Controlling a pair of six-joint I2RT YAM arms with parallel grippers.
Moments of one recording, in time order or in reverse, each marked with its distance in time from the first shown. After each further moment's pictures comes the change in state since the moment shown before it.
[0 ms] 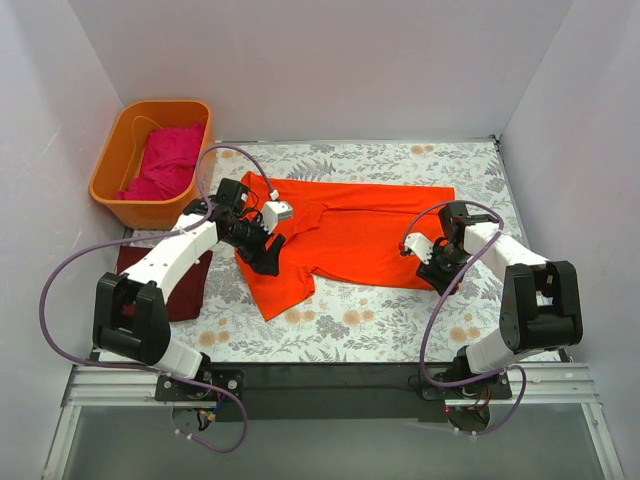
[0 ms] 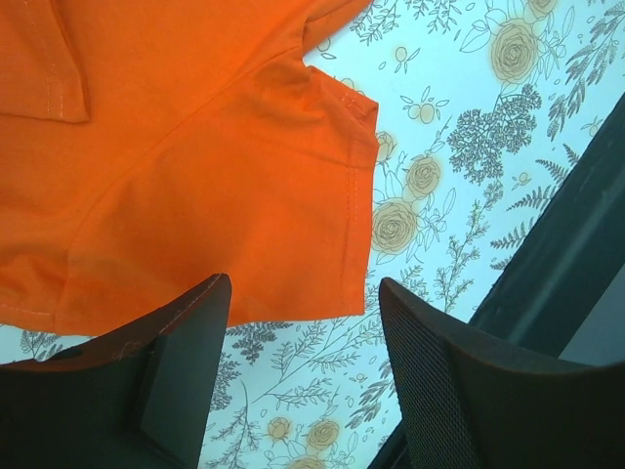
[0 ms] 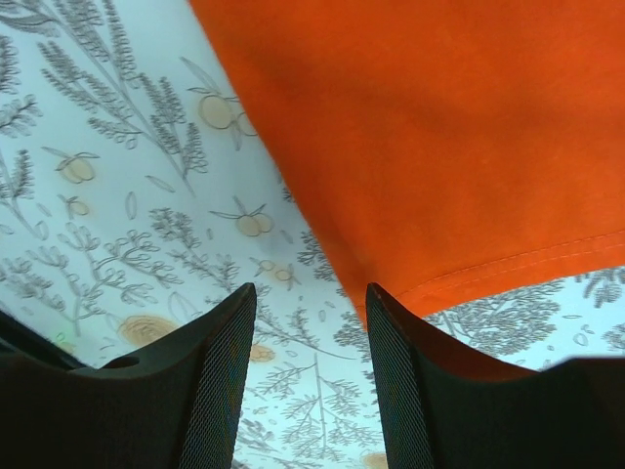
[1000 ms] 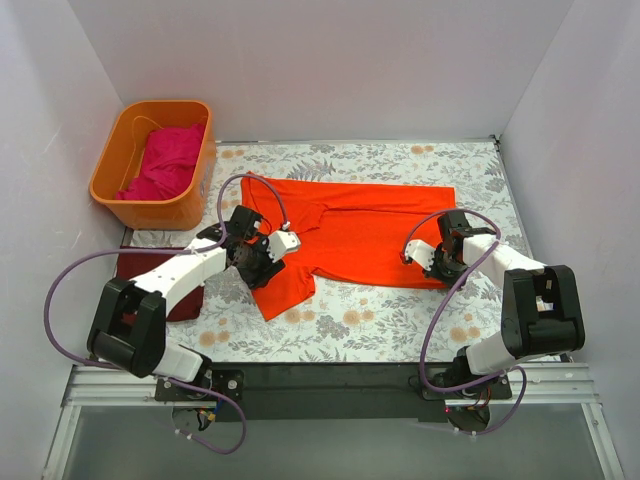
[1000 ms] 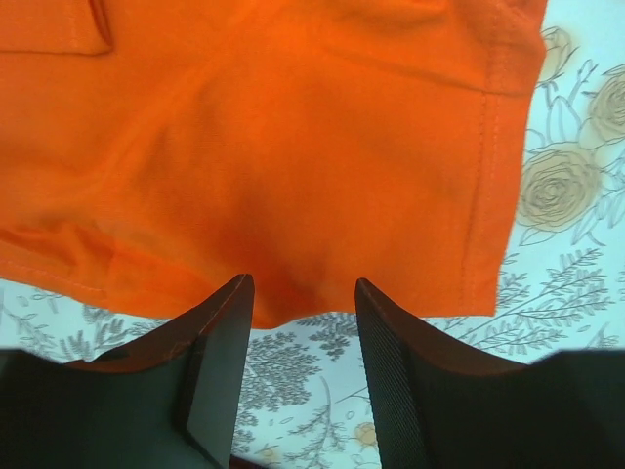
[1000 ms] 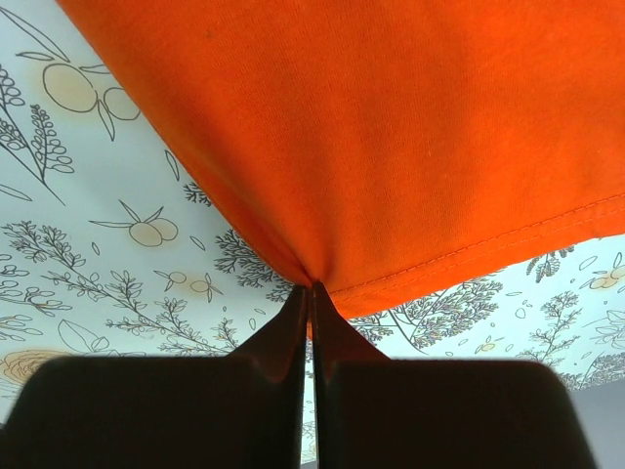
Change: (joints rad) left arm -0.112 -0.056 -0.250 0.228 -0.320 0.126; right arm 0.006 -0.029 -0.126 0.220 0.167 -0.065
